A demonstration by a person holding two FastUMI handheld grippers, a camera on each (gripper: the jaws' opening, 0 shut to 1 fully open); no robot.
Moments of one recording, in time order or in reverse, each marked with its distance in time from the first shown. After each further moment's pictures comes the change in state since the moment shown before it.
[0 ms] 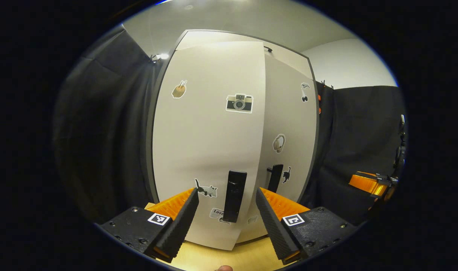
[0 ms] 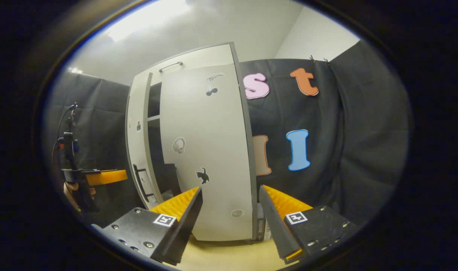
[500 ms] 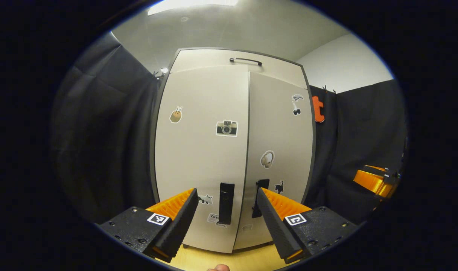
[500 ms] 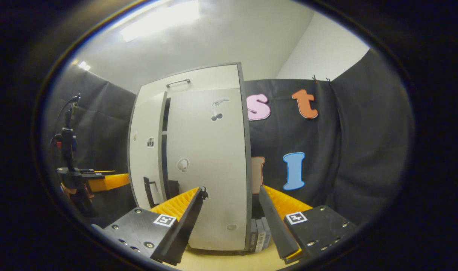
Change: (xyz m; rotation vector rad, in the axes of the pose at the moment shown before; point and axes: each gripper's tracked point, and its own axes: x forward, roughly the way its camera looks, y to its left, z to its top) left arm -0.023 -0.034 0.033 0.049 -0.118 0.083; right arm -0.019 0.005 0.047 -0.073 -0.137 -0.007
